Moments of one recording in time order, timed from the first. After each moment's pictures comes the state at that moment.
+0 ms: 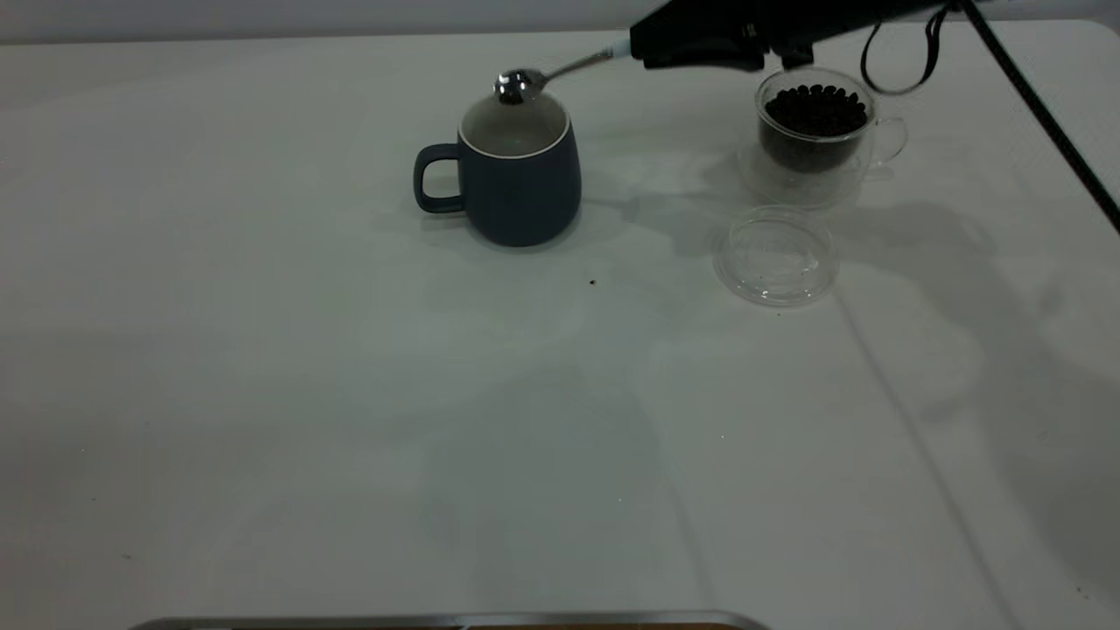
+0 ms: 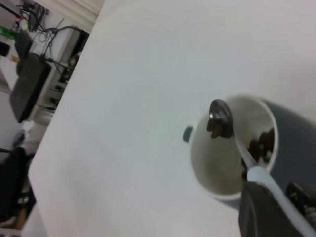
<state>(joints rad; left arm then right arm) 0.01 -0.02 -0.49 0.04 1.14 -0.10 0.16 2.41 -1.49 1.57 0.90 -1.39</state>
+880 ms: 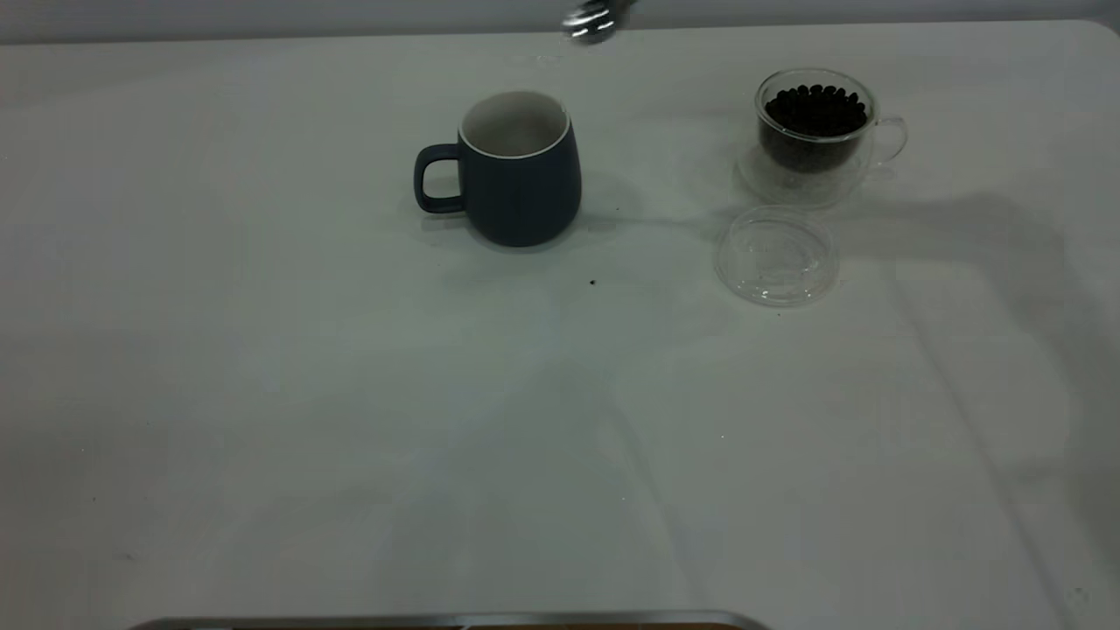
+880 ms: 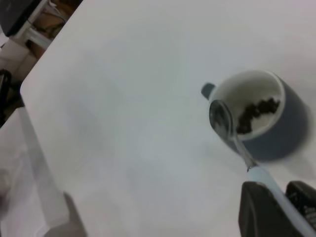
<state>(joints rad) 0.01 -0.02 -0.49 0.04 1.14 -0.10 0.03 2.17 -1.49 1.14 1.06 -1.23</state>
